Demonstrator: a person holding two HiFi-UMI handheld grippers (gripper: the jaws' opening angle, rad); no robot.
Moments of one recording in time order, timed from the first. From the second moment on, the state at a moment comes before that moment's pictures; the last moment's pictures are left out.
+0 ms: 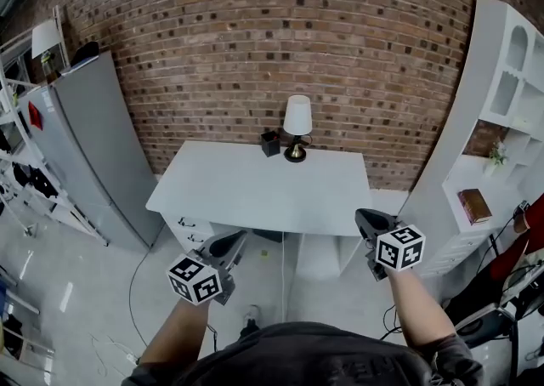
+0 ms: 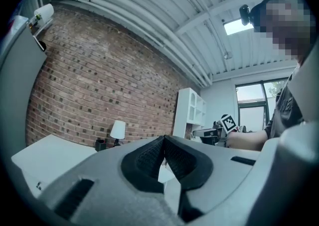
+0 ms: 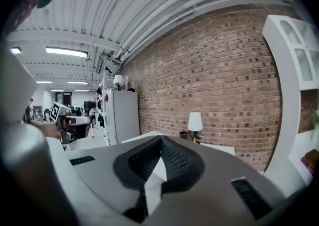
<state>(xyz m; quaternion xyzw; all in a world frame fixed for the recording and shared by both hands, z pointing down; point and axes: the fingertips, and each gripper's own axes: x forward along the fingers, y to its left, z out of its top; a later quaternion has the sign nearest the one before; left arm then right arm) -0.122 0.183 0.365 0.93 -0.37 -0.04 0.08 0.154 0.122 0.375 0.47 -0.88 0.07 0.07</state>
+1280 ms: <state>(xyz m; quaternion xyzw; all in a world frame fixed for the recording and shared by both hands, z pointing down) -0.165 -0.222 0.398 0.96 -0.25 -0.01 0.10 0.095 -0.209 0.395 0.55 -0.83 0.10 0.06</state>
